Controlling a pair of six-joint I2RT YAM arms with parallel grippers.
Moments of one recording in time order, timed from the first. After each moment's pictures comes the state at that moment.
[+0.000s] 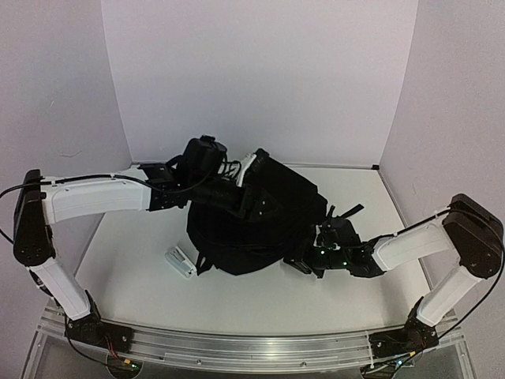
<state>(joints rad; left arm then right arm) -0.93 1.64 1.34 -0.16 0.43 -0.38 0.81 1.60 0.58 0.37 -0.18 1.15</state>
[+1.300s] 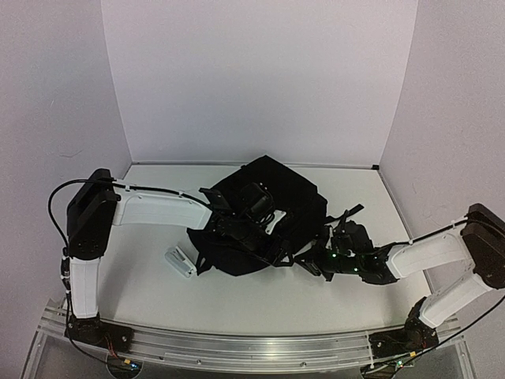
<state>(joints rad) -1.05 2.02 1.51 -0.40 0.34 -0.42 0.81 1.46 0.46 0.39 -0.11 1.22</state>
